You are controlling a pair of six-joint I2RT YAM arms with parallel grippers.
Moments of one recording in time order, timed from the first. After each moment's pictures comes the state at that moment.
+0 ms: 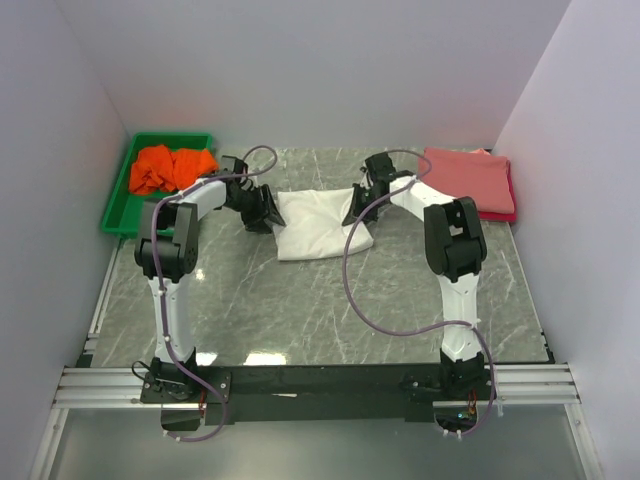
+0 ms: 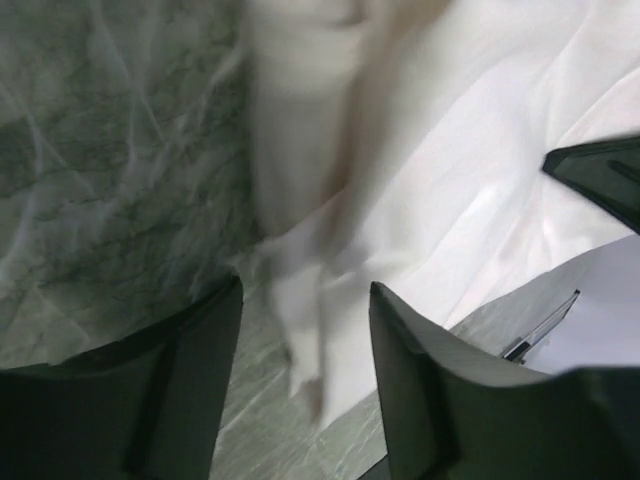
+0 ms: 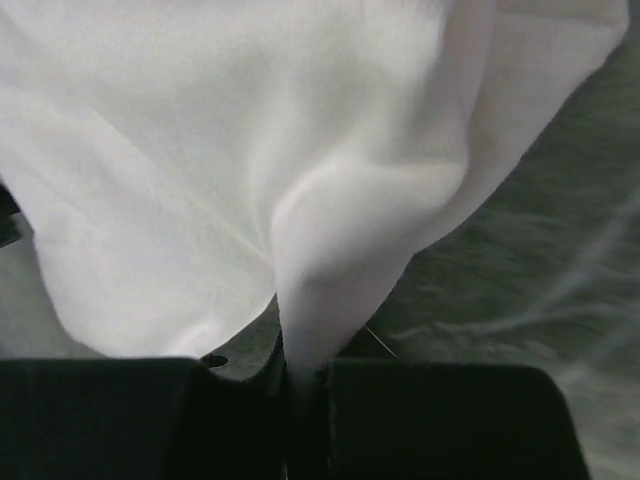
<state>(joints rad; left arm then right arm) -0.17 2.17 1.57 -0.54 0.55 -0.47 0.30 2.21 1.65 -0.52 -0.38 0.48</state>
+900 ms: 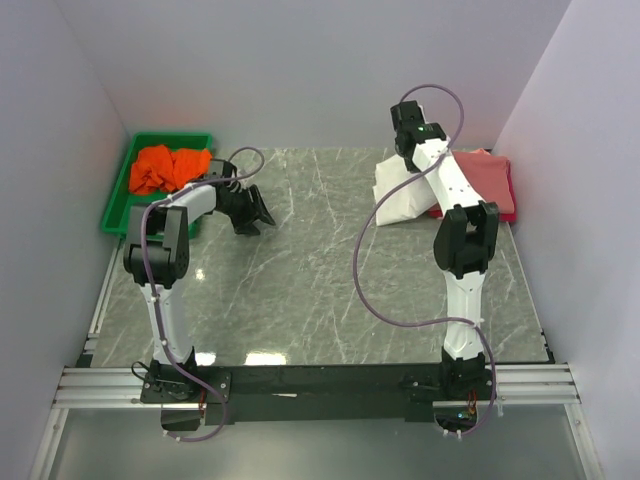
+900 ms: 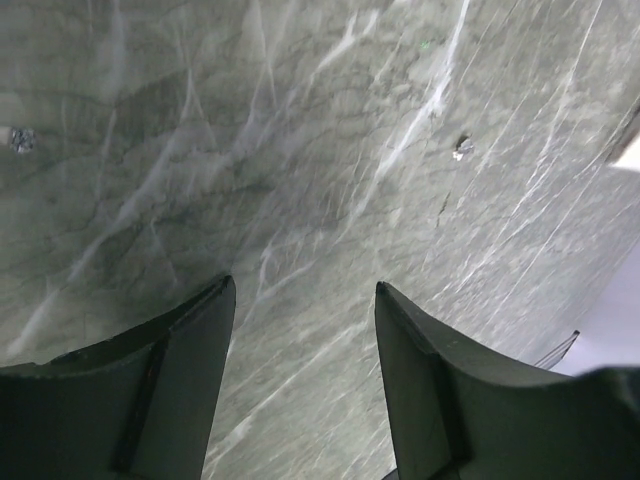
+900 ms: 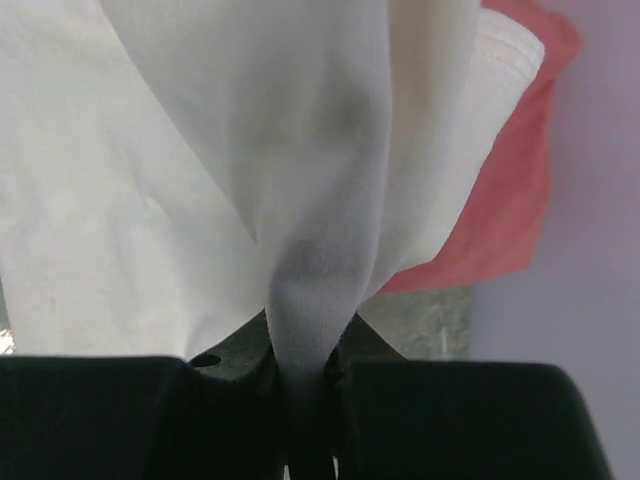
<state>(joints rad) -0.13 2.08 1.45 -0.48 0.49 -0.51 0.21 2.22 2.18 -0.93 0.59 -0.06</state>
